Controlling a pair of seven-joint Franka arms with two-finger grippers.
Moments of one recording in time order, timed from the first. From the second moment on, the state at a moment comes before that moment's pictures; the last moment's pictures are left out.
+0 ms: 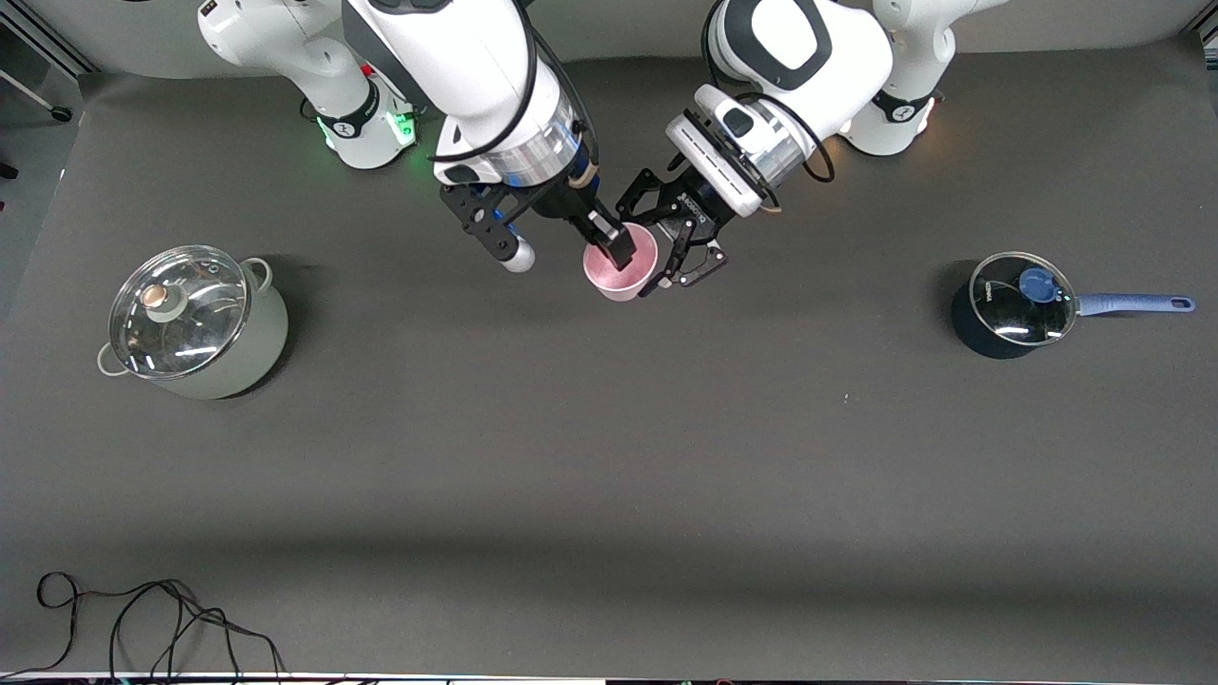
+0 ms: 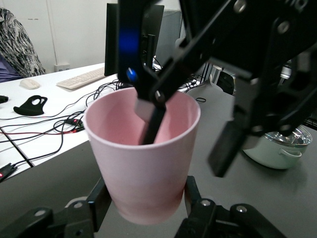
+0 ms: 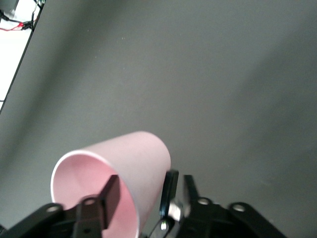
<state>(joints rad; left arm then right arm) 0.33 0.14 -1.24 -1.95 -2.00 3.16 1.98 0.66 0.40 0.09 -1.19 0.13 1.80 1.61</state>
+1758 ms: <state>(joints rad) 0.35 0.23 -1.09 -1.95 -1.98 3.15 1.97 0.37 0.36 0.06 -1.14 0.13 1.58 0.93</state>
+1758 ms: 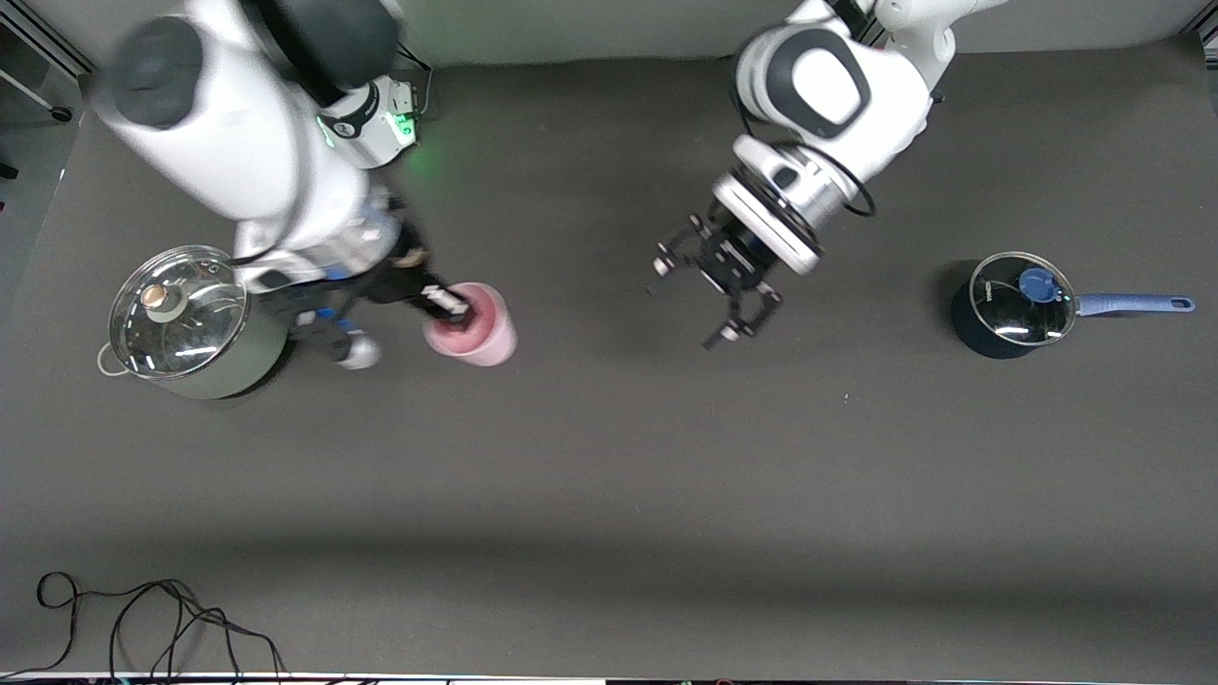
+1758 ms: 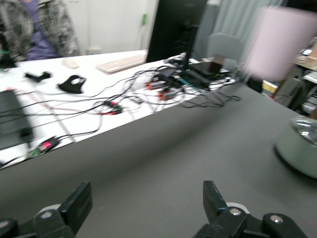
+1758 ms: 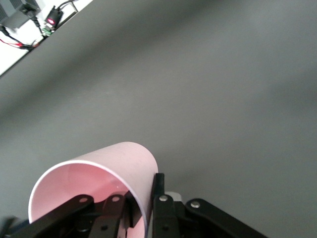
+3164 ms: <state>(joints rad) 0.94 0.42 -1.06 -1.92 -0.63 2.15 1.07 0.19 0.32 -0.20 -1.76 0.02 1.98 0.08</state>
